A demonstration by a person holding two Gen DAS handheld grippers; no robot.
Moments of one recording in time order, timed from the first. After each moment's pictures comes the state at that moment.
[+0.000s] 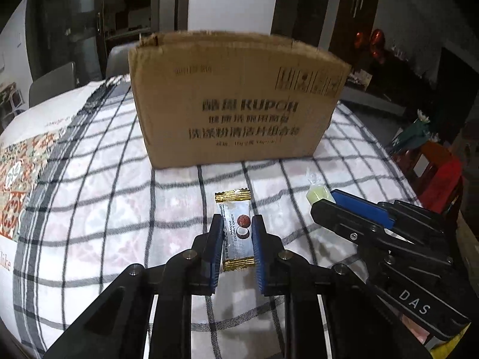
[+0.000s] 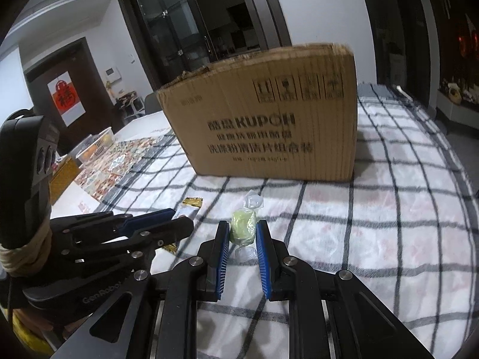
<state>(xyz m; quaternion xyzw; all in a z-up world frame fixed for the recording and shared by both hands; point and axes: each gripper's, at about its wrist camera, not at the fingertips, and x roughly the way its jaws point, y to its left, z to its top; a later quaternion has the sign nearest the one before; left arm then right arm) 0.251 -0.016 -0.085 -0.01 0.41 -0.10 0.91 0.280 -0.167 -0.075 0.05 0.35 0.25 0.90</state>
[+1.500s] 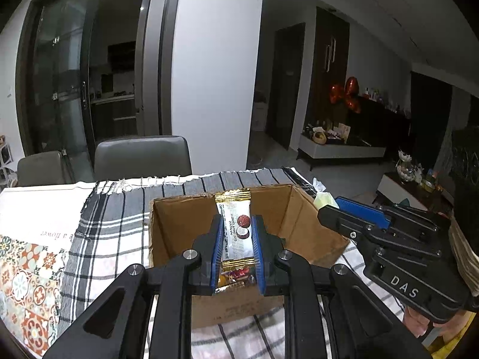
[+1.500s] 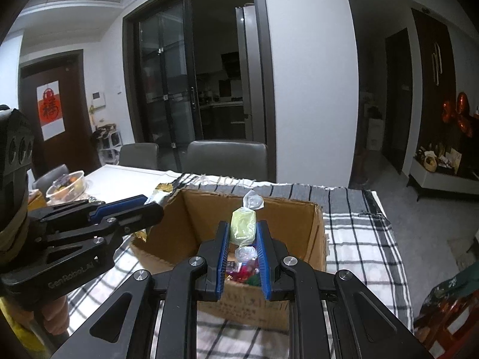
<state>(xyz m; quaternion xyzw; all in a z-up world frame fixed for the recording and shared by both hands) 0.357 0.009 0.042 0.00 0.26 -0.15 0.95 0.377 -0.153 0.053 -0.01 0.24 0.18 0.95</state>
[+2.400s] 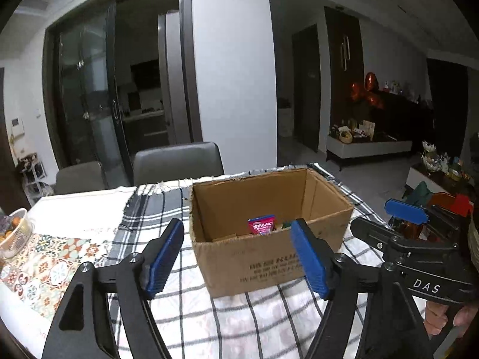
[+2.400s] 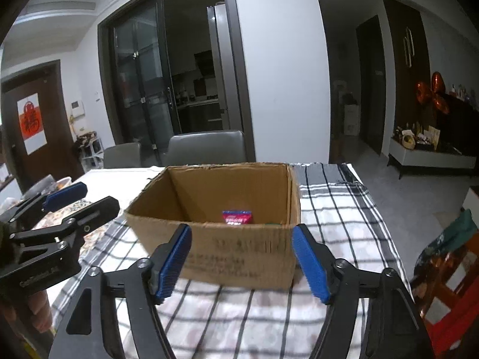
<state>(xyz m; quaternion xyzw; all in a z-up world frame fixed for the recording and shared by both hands) 0.259 0.010 0.042 0.05 0.22 -0.06 0.97 0.296 -0.178 0.038 0.03 0.25 0.12 0.96</state>
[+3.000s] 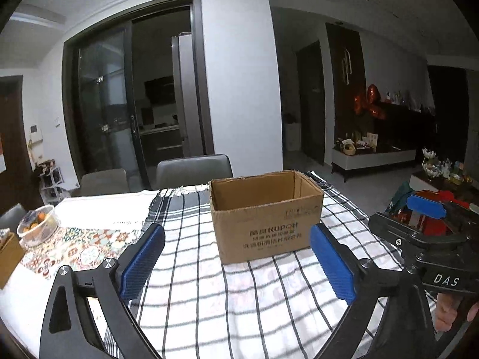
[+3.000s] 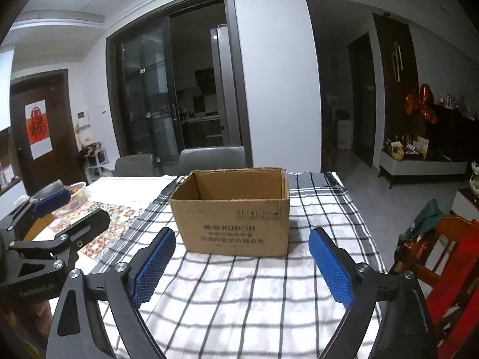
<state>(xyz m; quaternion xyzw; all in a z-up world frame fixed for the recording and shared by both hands) 0.128 0.020 0.060 0.05 0.18 -0.04 0.98 0.168 -0.178 0.067 0.02 0.21 0.11 0.97</state>
